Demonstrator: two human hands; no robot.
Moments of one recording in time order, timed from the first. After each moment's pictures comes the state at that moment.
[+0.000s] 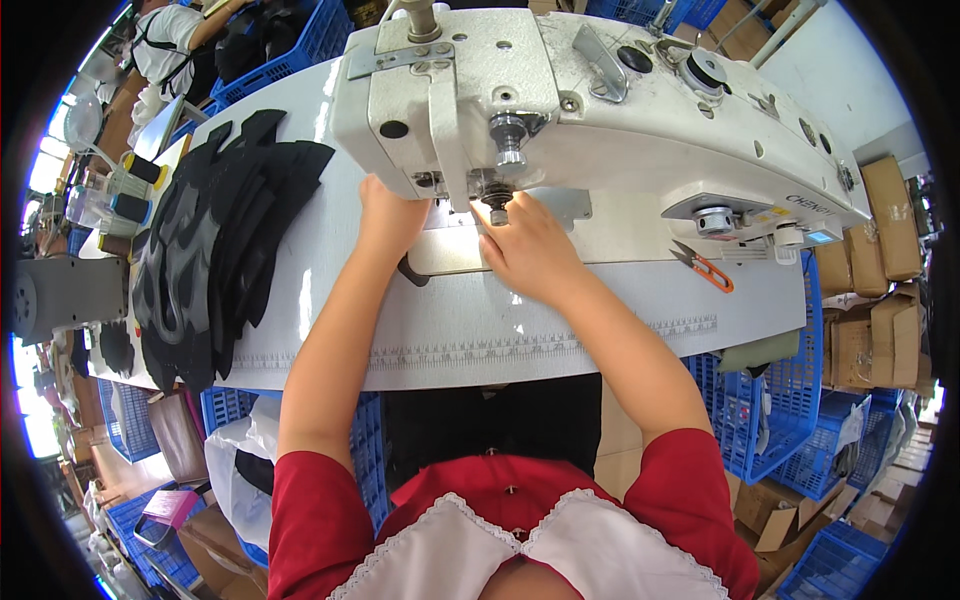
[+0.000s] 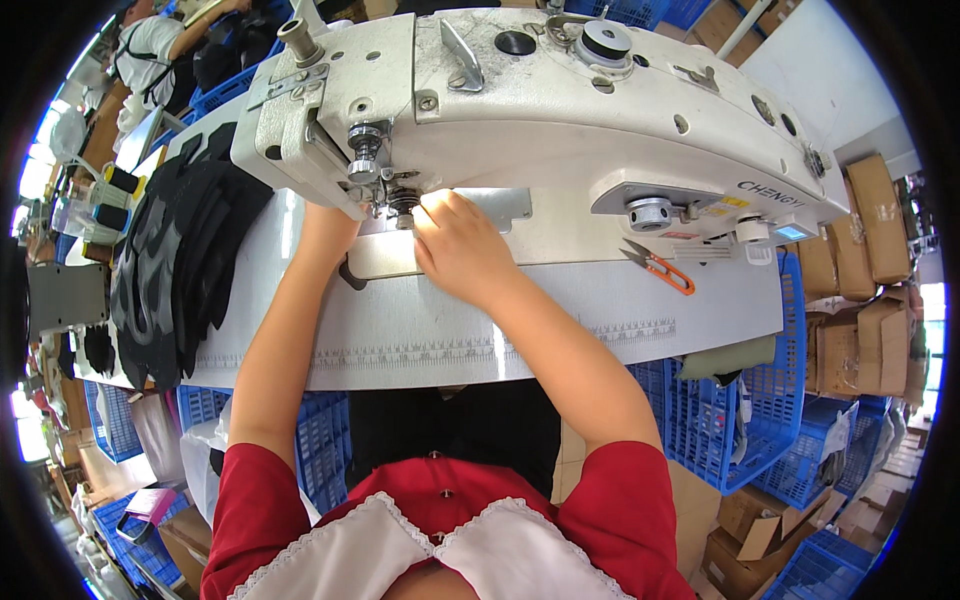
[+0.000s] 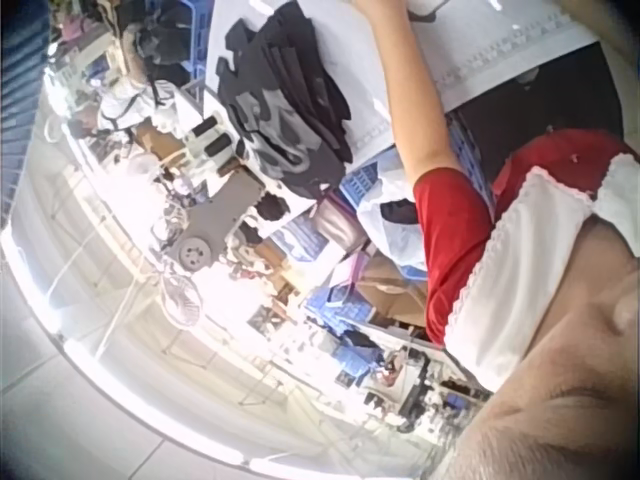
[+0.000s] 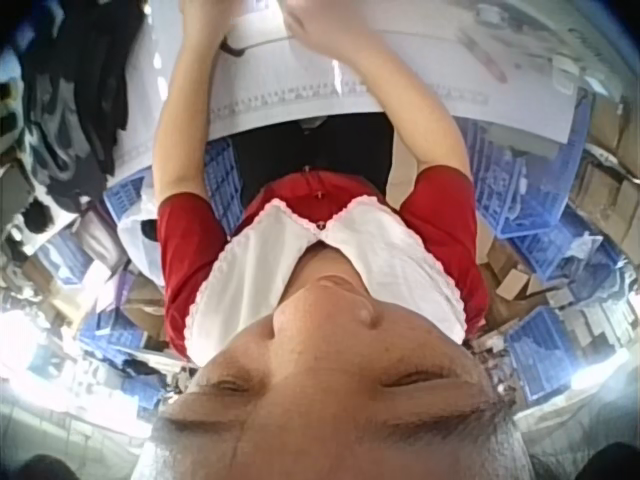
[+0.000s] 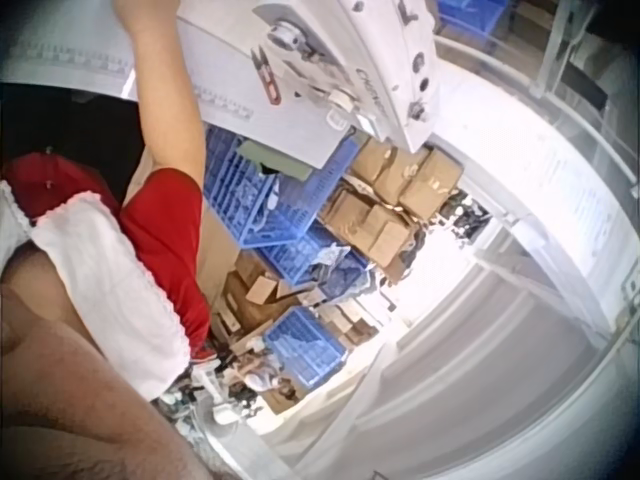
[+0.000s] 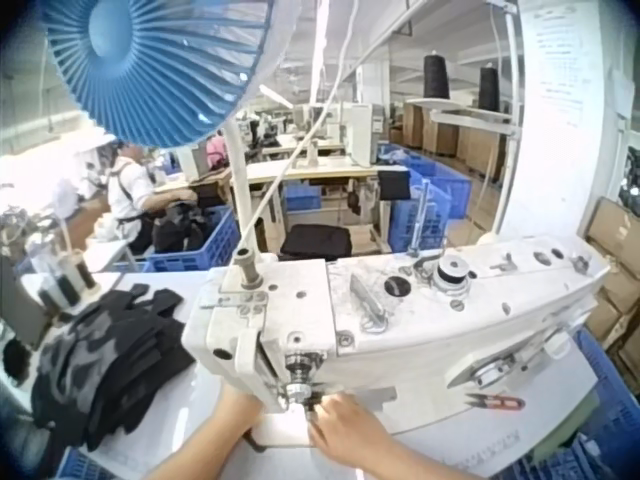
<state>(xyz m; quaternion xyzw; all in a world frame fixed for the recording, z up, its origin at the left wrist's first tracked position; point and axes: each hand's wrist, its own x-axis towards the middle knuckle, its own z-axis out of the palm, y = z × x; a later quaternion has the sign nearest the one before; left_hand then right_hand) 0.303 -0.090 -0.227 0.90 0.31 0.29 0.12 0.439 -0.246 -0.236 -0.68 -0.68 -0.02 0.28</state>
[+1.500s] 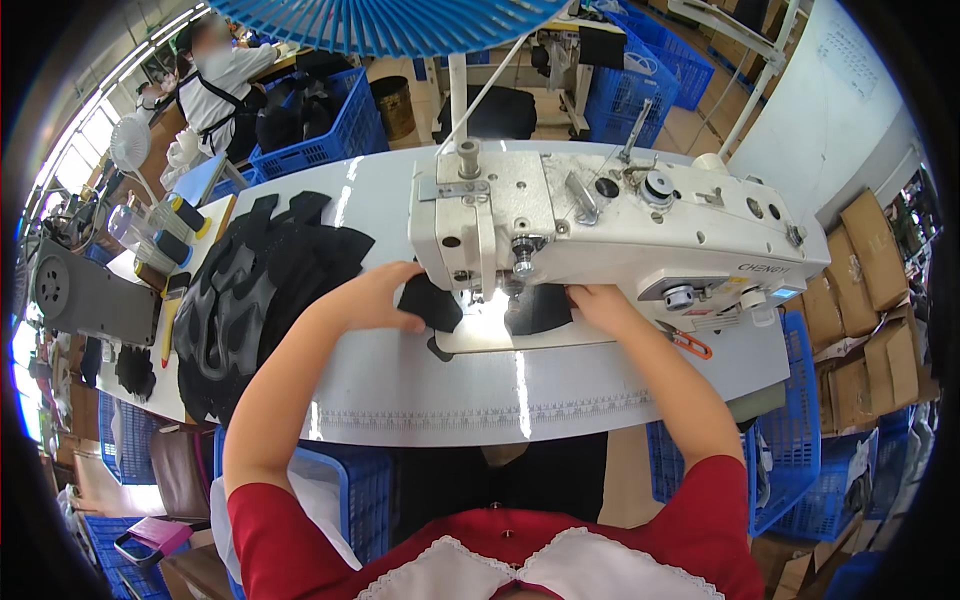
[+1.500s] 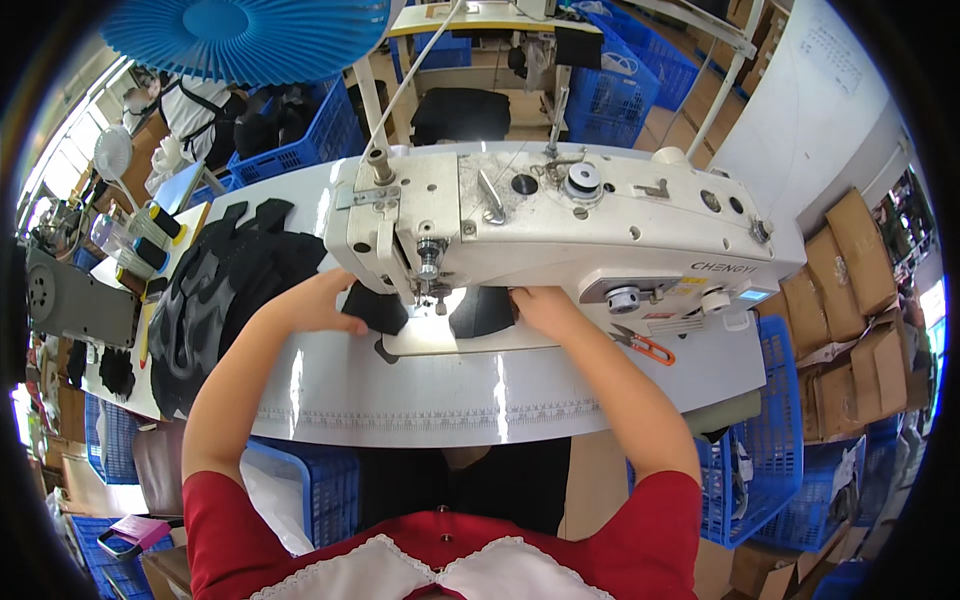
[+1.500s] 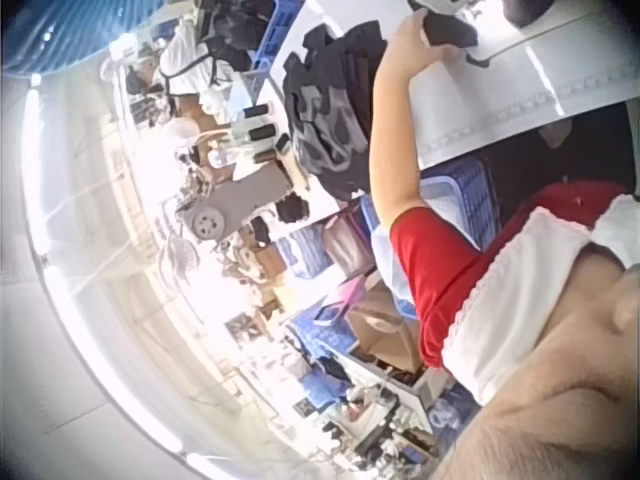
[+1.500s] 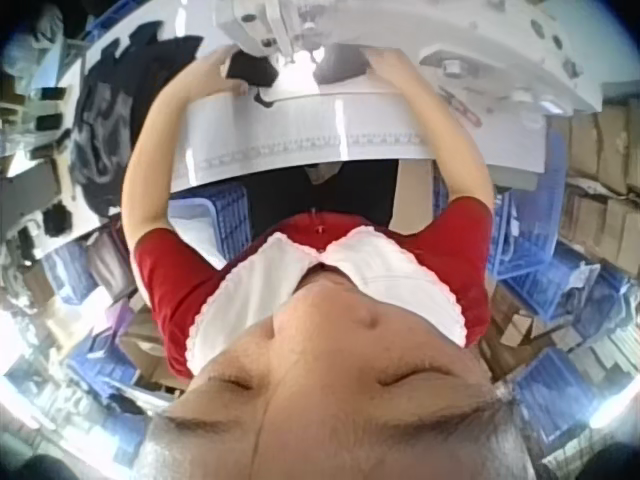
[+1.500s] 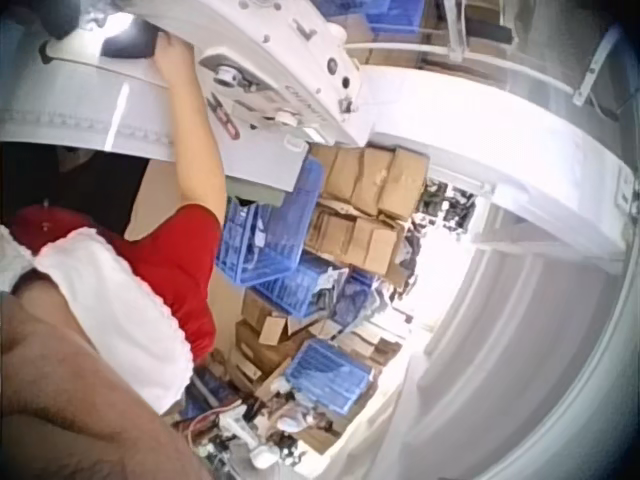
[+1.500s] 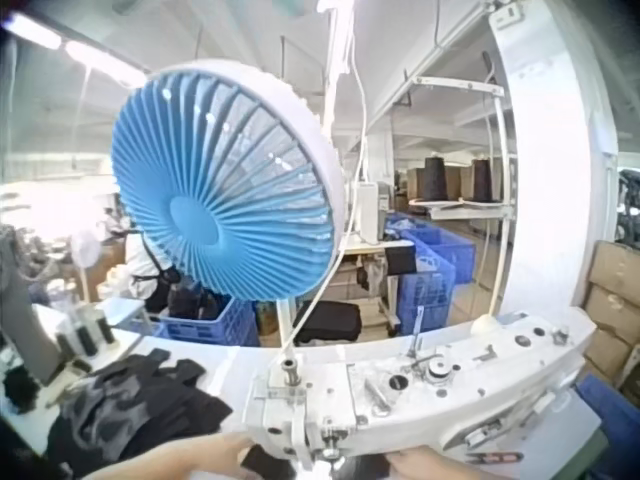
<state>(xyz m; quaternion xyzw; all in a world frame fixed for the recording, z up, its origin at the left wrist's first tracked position) 0.236 -0.044 -0.150 0.93 0.19 0.01 0.31 0.537 -0.259 -0.218 -0.76 -0.53 0.21 0.32</state>
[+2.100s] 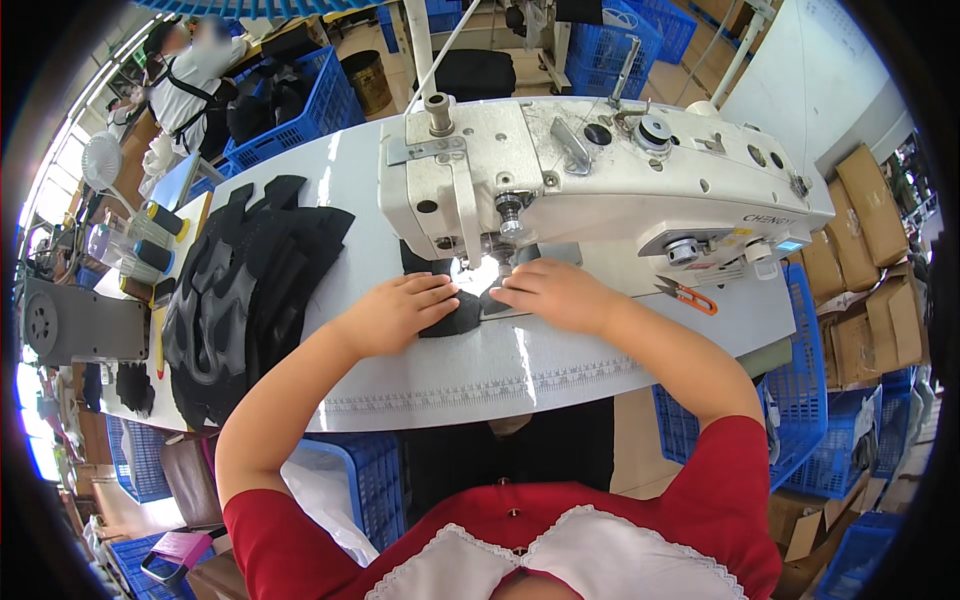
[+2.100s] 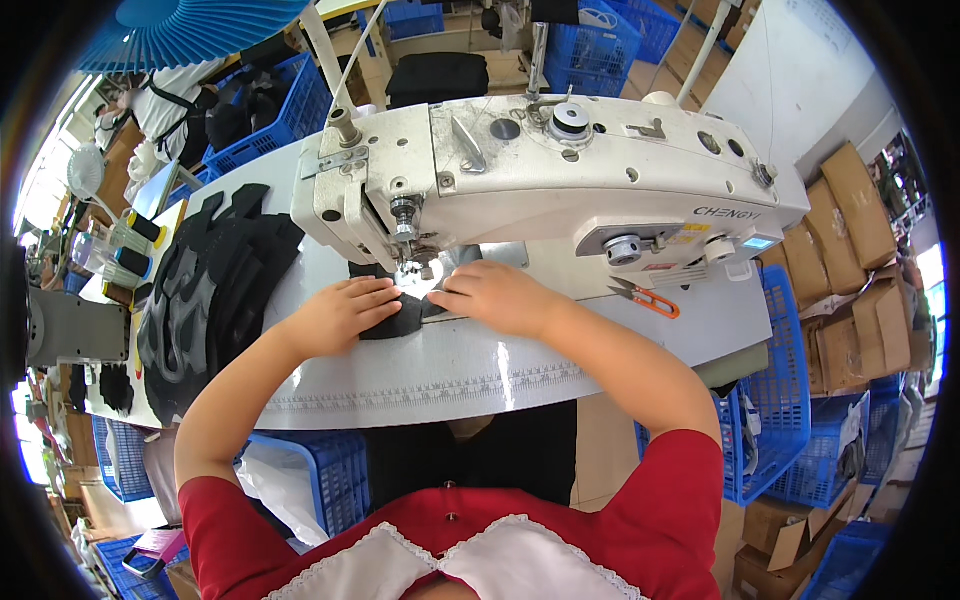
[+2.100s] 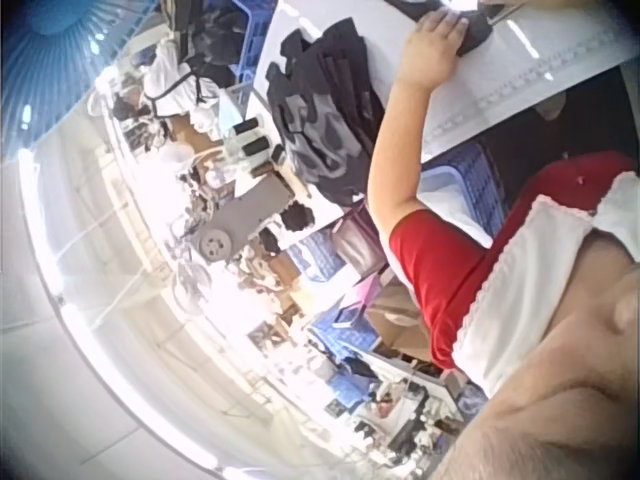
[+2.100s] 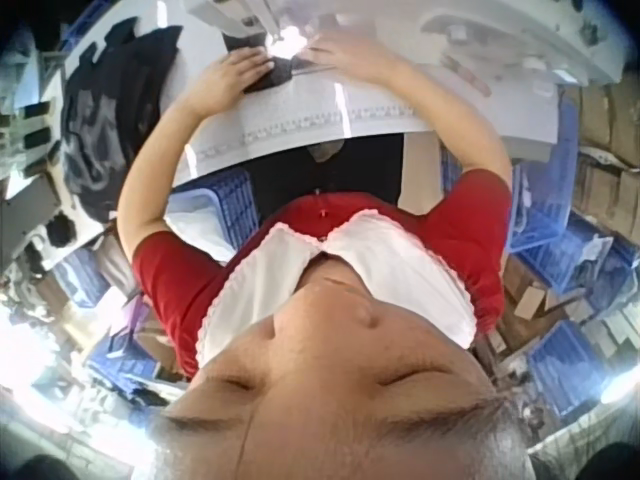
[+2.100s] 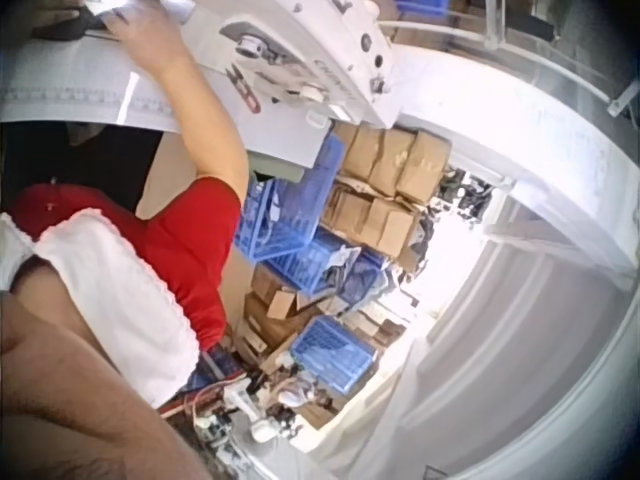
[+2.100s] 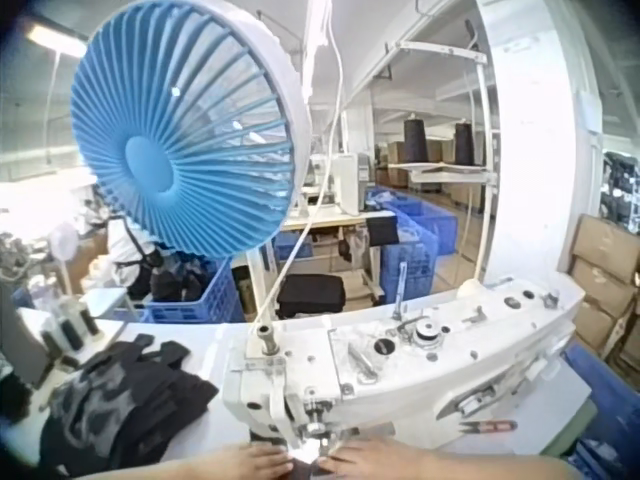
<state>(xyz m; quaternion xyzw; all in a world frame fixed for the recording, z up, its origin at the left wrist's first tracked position) 0.237 -0.083 -0.190 0.99 -0.13 0.05 0.02 0.483 -0.266 -0.212 -0.52 -0.83 -0.02 0.21</state>
